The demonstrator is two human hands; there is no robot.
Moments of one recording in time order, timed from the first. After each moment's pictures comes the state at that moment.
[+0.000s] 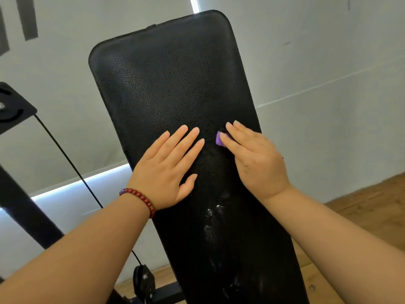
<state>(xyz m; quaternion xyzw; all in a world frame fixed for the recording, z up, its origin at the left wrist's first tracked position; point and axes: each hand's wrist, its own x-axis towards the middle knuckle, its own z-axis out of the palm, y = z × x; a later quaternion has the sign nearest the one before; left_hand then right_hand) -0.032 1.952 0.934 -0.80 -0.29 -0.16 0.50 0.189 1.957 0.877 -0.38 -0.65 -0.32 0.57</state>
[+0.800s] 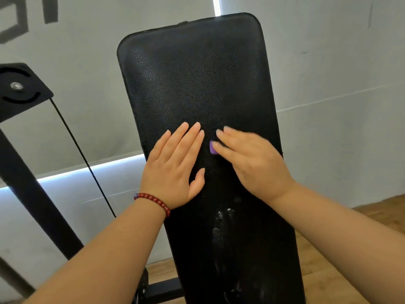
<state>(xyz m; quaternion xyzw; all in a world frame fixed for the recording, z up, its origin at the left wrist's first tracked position) -0.037 1.952 0.922 -0.75 -0.35 -0.28 0.48 0.171 1.956 0.903 -0.30 -0.75 -0.35 0.47</state>
